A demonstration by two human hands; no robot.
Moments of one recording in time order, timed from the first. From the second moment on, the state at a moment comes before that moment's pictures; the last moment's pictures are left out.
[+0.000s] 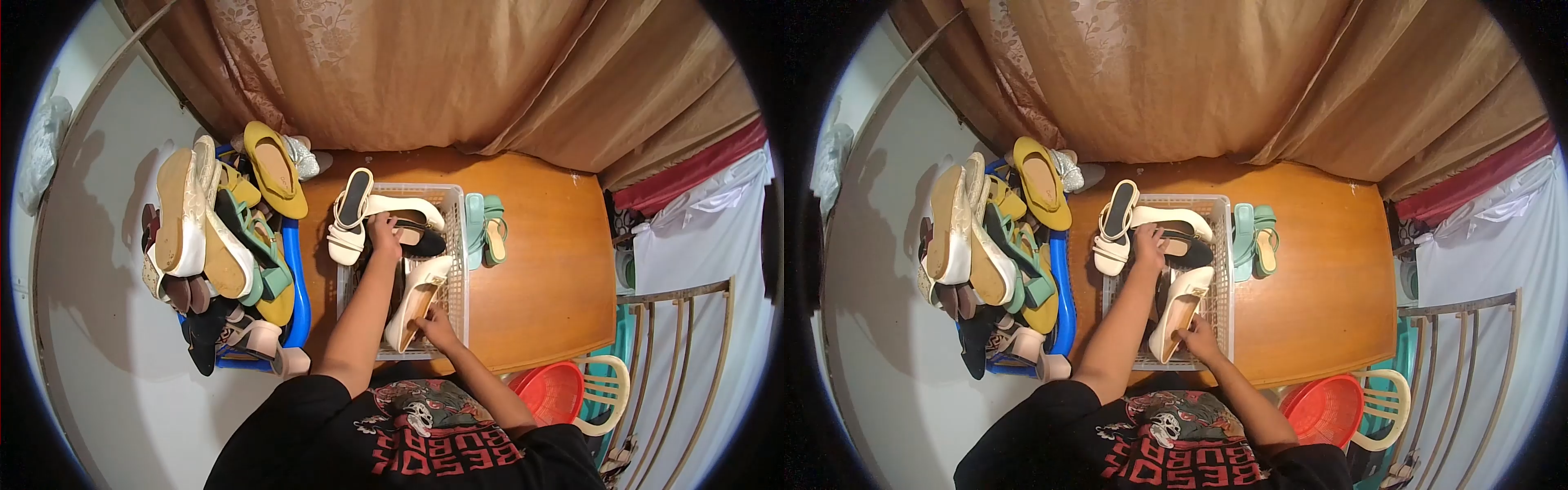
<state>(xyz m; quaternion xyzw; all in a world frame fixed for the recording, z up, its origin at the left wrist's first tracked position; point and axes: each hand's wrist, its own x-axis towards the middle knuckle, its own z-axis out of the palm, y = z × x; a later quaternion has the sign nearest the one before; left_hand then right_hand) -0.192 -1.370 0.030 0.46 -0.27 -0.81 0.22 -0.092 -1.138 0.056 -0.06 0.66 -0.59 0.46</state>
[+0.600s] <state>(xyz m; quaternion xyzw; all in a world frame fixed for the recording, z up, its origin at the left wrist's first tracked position) -0.168 -1.324 0.058 0.38 -0.16 -0.88 0.25 -0.103 -1.121 0.062 -0.05 0.61 -0.68 0.39</state>
